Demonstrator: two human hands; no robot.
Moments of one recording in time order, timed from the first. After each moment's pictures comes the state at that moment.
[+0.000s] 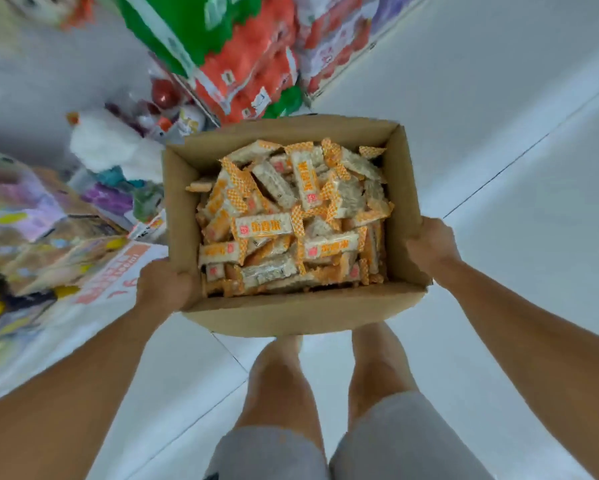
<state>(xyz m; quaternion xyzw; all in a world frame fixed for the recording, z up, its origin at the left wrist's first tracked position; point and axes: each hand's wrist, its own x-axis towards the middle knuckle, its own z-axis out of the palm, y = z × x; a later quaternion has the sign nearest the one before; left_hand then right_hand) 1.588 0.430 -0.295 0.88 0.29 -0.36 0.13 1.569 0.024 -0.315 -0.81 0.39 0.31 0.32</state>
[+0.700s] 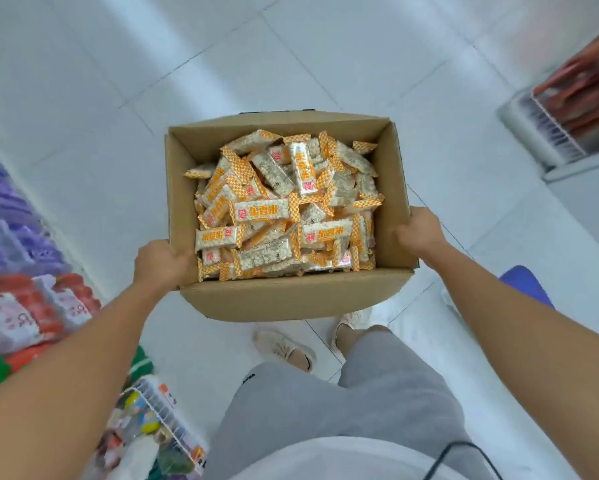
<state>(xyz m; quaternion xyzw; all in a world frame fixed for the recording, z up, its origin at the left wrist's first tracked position) 1.483 0.064 -0.038 0.82 -0.44 -0.38 -0.02 1.062 0.083 -0.055 -0.40 0.84 -0.07 0.37</state>
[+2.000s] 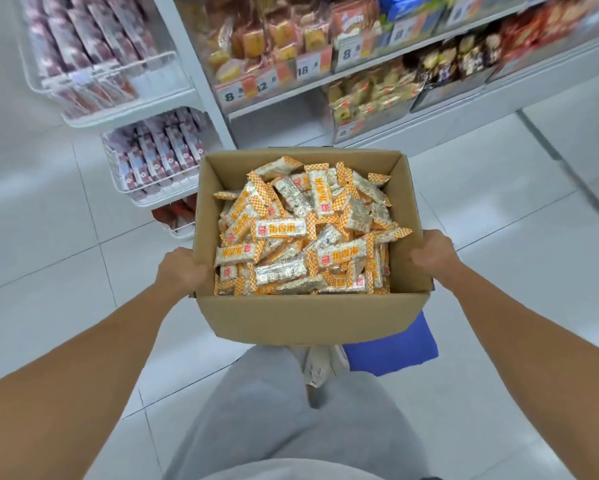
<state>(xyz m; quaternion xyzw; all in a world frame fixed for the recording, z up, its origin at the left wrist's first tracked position) 0.350 -0.104 -0.003 0.32 -0.88 -0.25 -0.26 0.286 0.317 -0.027 0.22 0.90 -0.28 0.25</state>
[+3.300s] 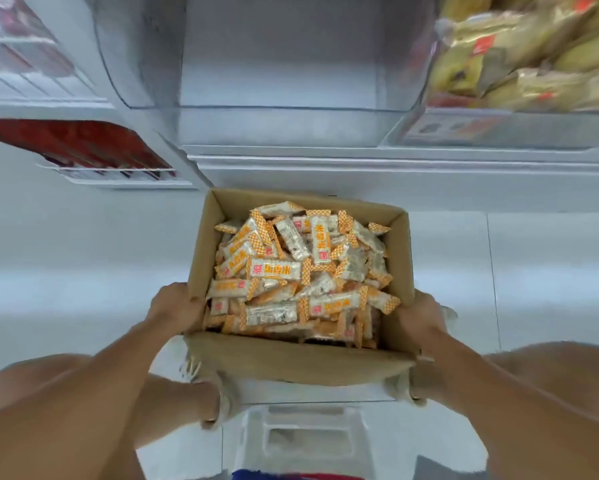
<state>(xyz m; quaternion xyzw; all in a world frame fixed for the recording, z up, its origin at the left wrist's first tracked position) 0.154 0.002 -0.482 0.46 -0.77 -0.24 -0.36 -0.018 0.361 -0.496 0.11 0.89 -0.18 0.40</state>
